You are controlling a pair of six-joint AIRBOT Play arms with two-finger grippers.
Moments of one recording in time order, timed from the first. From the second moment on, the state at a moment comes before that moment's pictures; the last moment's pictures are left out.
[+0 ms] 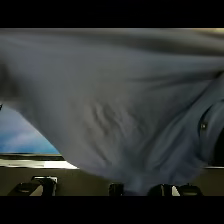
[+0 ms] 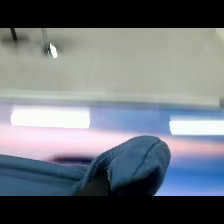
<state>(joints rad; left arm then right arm) -0.01 -0.85 1.66 1.44 -1.05 -1.62 -0.06 -0.71 1.64 -1.49 1.17 1.50</state>
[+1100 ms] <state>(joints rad) 0.02 -1.55 1.34 1.11 -0.86 -1.60 -0.07 -1.50 1.33 -1.33 0.68 2.04</state>
